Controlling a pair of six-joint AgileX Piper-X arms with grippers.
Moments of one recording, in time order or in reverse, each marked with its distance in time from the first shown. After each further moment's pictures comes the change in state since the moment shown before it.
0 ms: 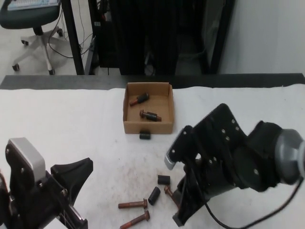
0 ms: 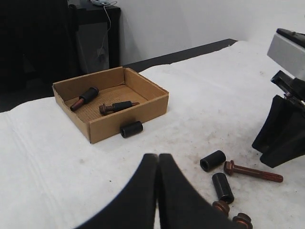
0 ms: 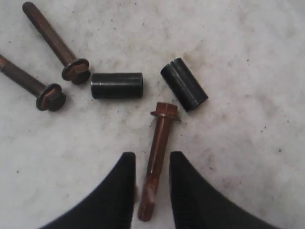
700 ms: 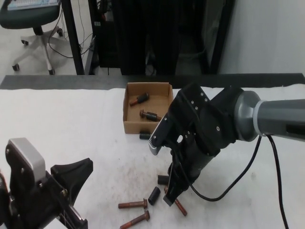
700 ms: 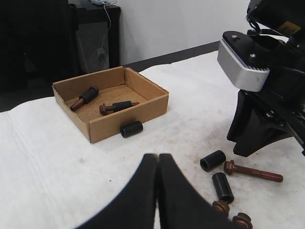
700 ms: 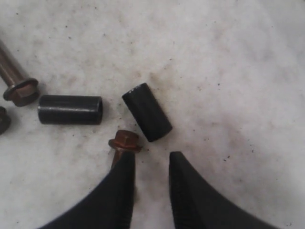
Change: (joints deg) left arm 0.0 0.0 0.0 0.1 0.0 0.0; right arm 0.0 10.2 -16.0 14.8 6.2 -5.0
